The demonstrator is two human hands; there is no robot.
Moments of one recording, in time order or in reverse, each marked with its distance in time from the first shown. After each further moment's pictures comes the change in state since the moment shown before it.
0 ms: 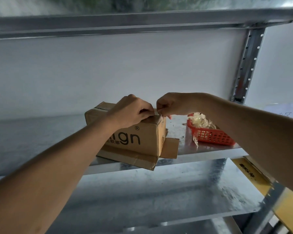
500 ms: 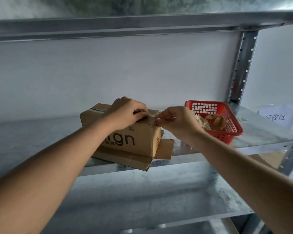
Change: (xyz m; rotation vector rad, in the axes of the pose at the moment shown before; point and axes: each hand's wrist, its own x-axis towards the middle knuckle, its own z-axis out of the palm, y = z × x) left_hand 0.002 -0.001 0.007 0.024 0.003 -0.097; right_hand -0.041 0.004 0.080 0.453 0.710 0.188
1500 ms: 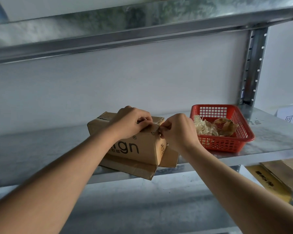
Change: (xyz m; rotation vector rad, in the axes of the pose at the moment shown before) left_hand 0.001 0.001 0.005 -0.025 0.000 -0.048; right_hand -0.008 -0.020 0.013 -0.254 0.083 0.014
